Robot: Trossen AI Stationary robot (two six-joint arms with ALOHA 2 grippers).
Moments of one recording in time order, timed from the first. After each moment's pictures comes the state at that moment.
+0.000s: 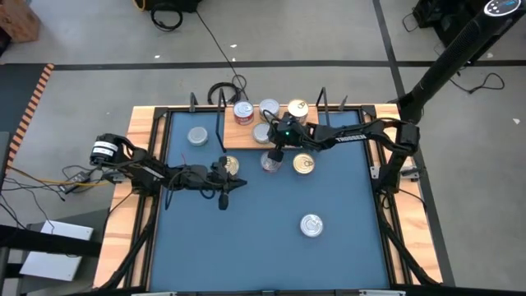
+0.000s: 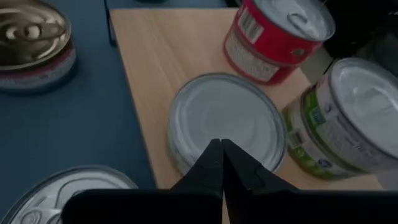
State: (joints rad) left arm -0.07 1.55 0.28 1.07 -0.12 -0.14; right arm -0.33 1.78 1.05 0.07 0.21 -0.15
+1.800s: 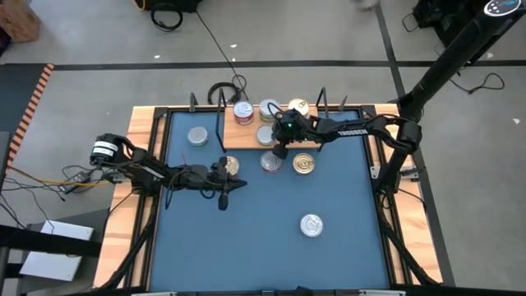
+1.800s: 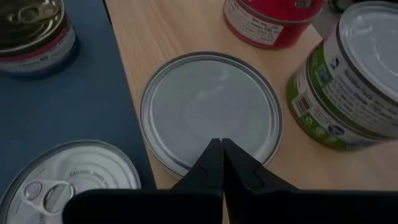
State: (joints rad) left arm -0.07 1.55 0.28 1.07 -0.11 -0.14; right arm -0.42 1.78 1.04 -0.02 0.03 -0.10
